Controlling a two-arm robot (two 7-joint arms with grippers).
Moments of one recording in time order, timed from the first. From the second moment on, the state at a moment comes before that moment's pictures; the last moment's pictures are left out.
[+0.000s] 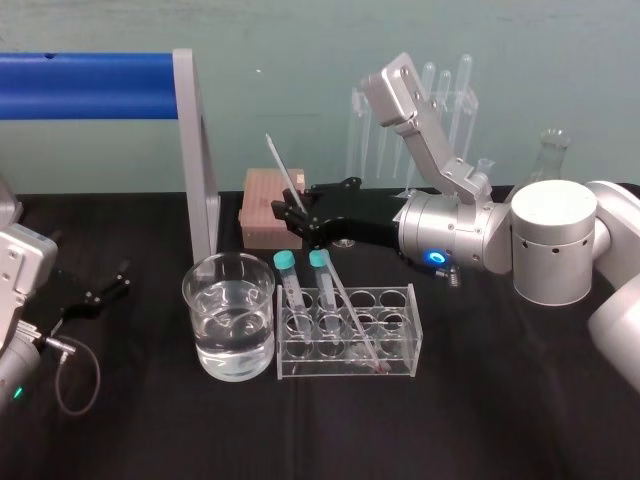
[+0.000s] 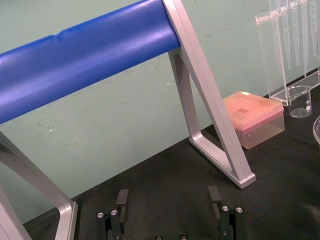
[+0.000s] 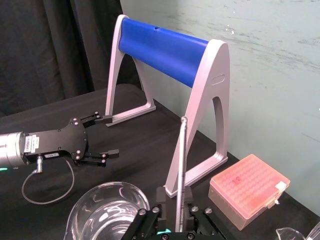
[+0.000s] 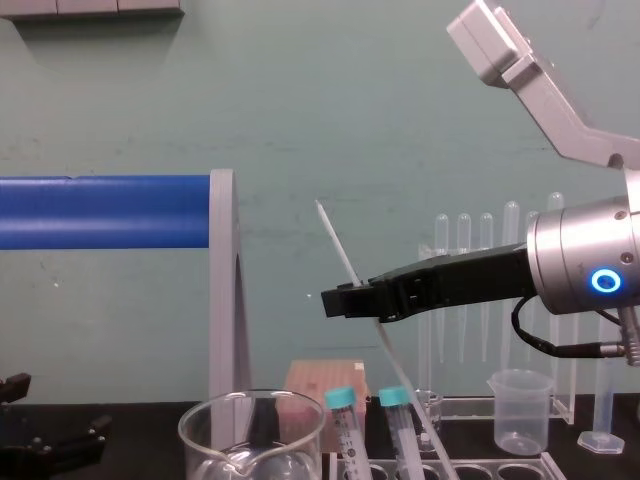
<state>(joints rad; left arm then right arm) -0.20 0.60 0.45 -1.41 -0.25 -0.12 0.03 0.61 0.44 -0.64 -1.47 0.52 0.39 0.44</state>
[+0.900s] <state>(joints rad) -0.20 0.60 0.45 -1.41 -0.25 -0.12 0.03 0.55 0.43 -0.57 -1.51 0.56 0.29 0.46</state>
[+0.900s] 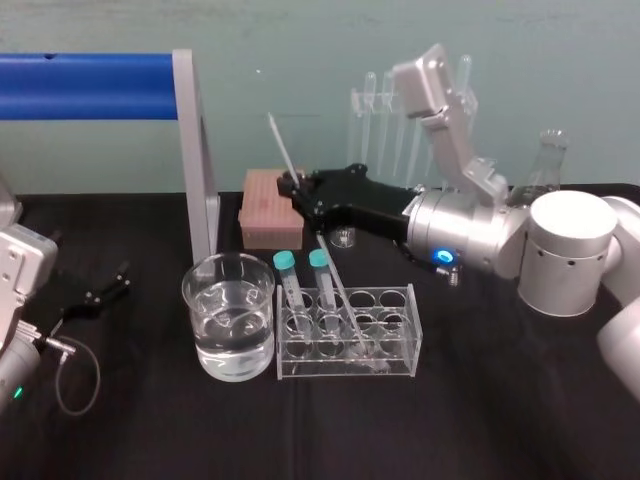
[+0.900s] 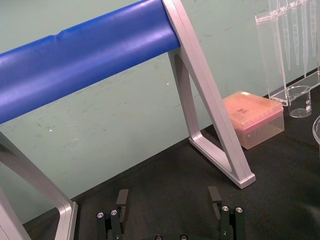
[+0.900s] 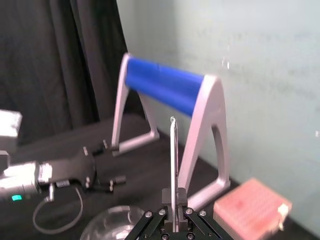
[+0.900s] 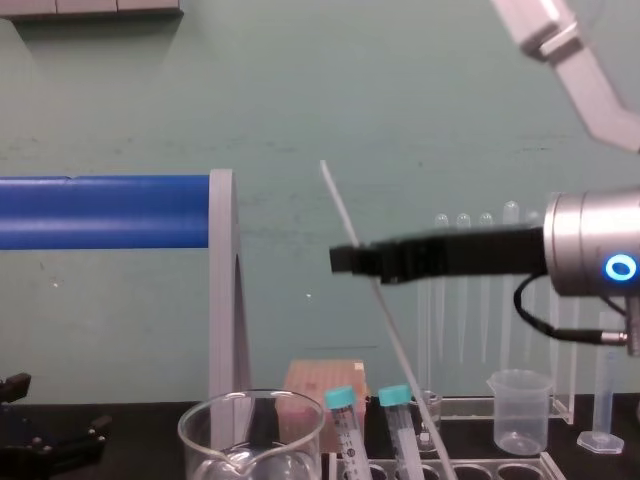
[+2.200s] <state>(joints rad) -0.20 0.60 0.45 -1.41 -0.25 -0.12 0.03 0.70 0.37 -0.51 -1.54 0.81 0.08 0.61</state>
